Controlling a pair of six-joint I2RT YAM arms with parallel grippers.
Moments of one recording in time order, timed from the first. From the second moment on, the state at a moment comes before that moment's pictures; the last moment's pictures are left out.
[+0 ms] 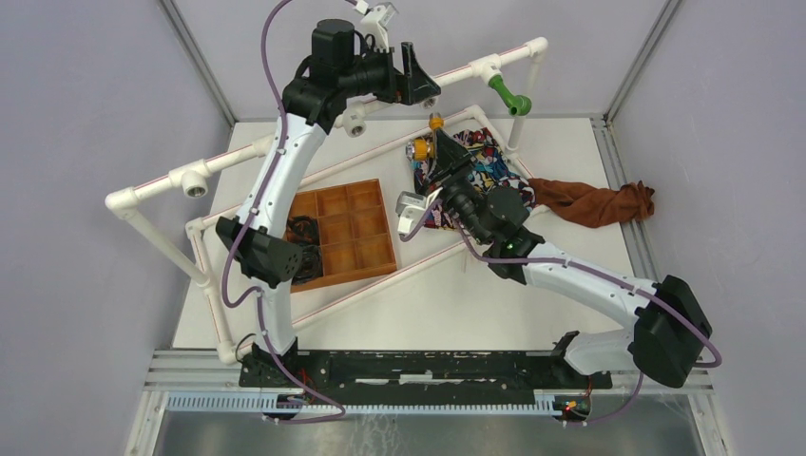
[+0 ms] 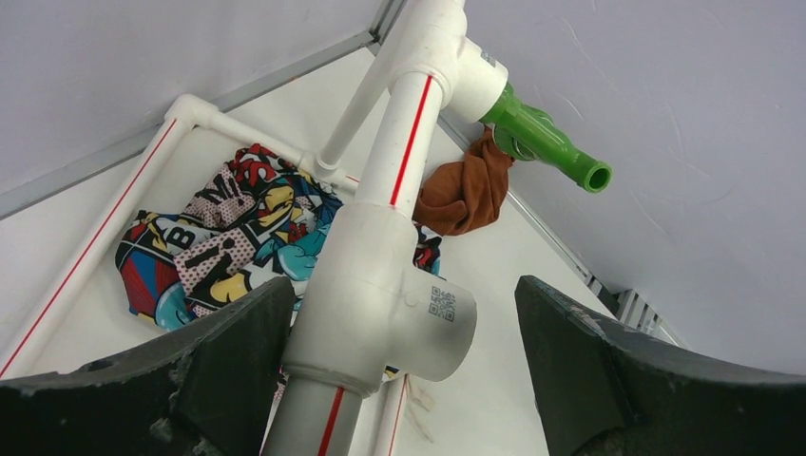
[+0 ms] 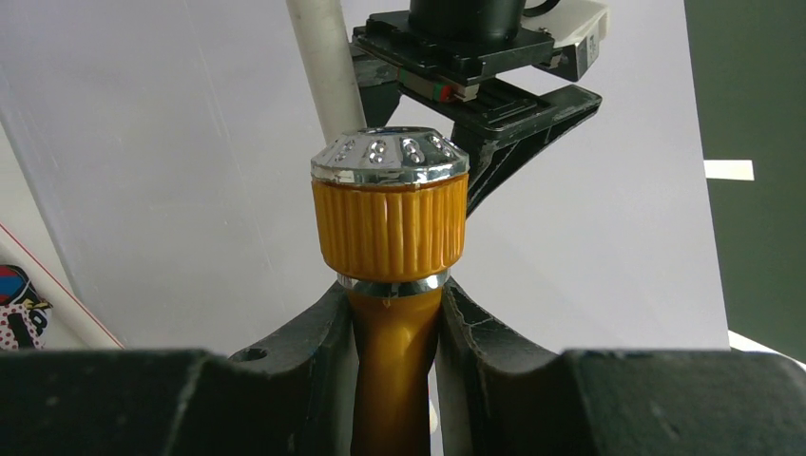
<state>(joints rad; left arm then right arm) -0.42 2.00 2.39 -0.65 0.55 -0.32 0.84 1.31 0.90 0.72 0.14 -1.51</state>
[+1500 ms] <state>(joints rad) -0.41 1.99 2.33 -0.57 0.64 -0.39 0.73 1.38 0.98 0.62 0.01 -1.45</state>
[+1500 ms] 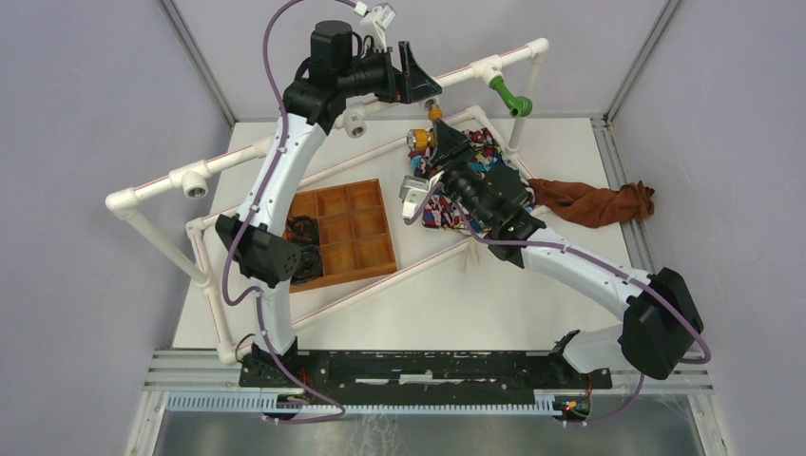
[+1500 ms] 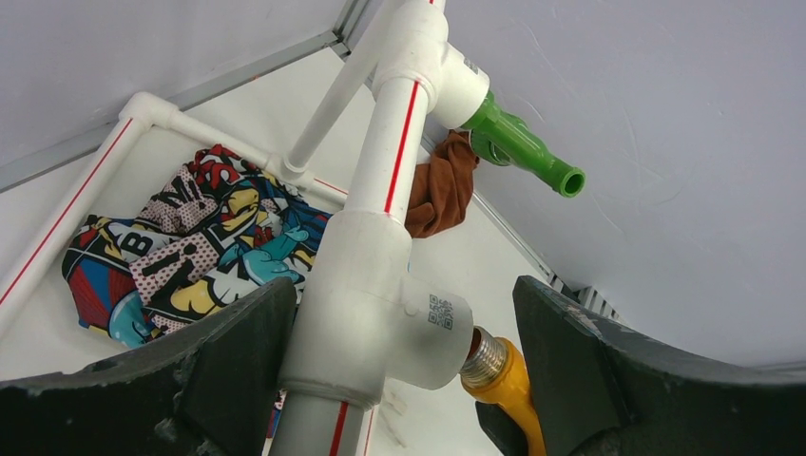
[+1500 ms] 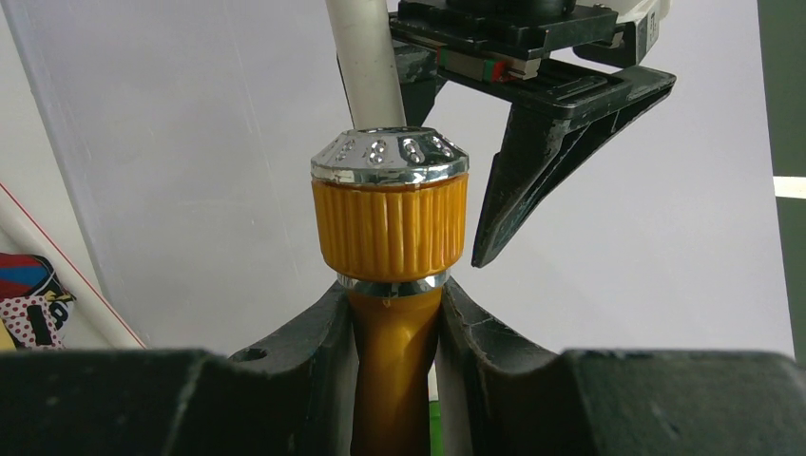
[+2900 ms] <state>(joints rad) -0.40 1.99 2.33 -0.57 0.66 -0.40 0.64 1.38 1.02 0.56 -0.18 -1.41</state>
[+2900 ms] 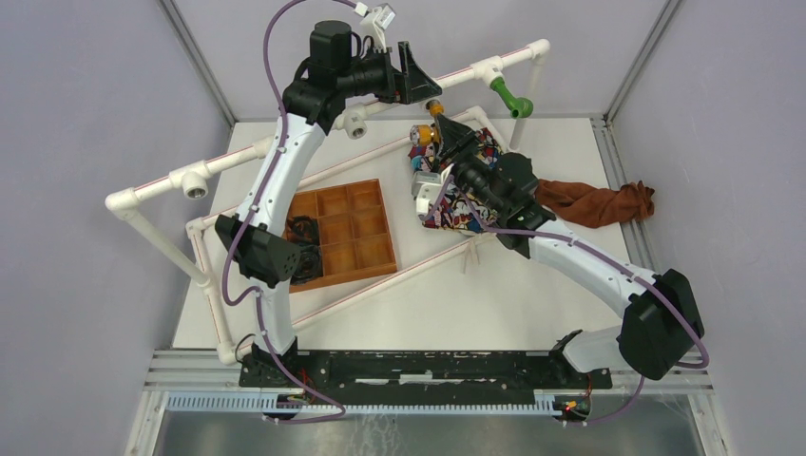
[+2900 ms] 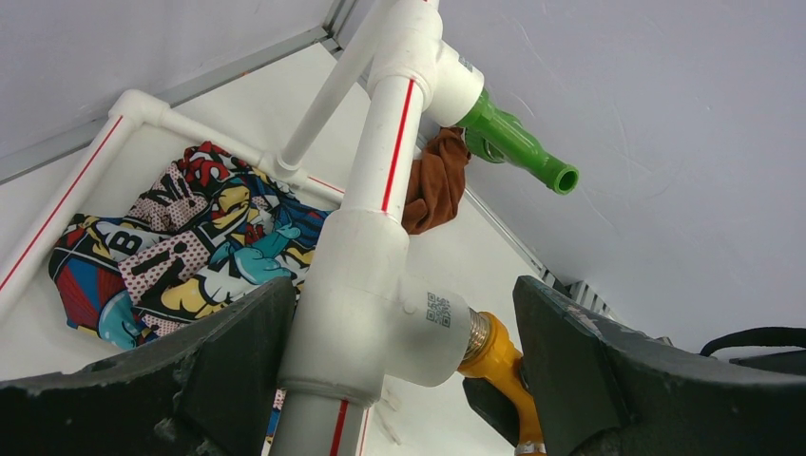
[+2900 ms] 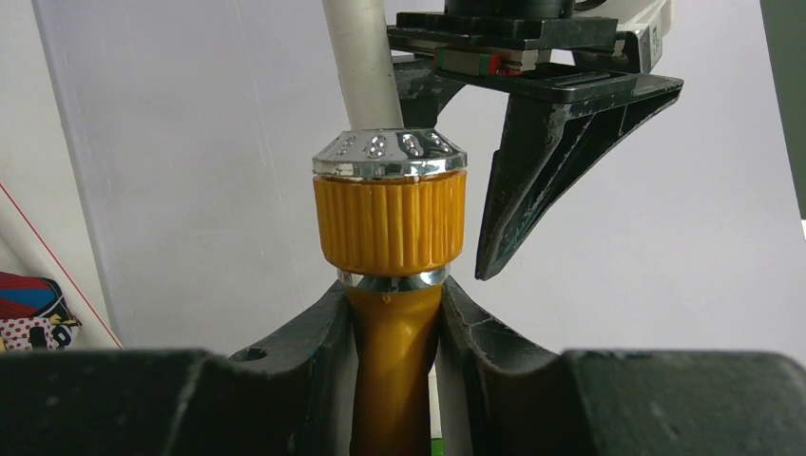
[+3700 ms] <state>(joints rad) -0.40 1.99 2.33 -0.57 0.69 -0.40 0.63 1.38 1.02 0.54 -0.24 -1.44</state>
